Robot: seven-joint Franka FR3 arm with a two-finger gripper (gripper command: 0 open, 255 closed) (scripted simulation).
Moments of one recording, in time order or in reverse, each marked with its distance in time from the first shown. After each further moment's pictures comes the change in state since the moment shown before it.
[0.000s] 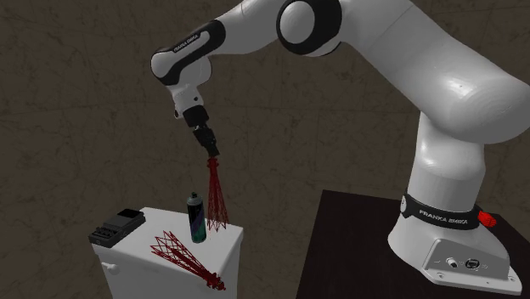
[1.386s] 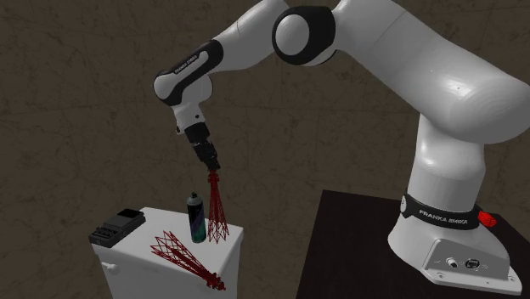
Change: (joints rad) arm 0.001 0.067 0.003 -0.032 0.004 0.099 -0.001
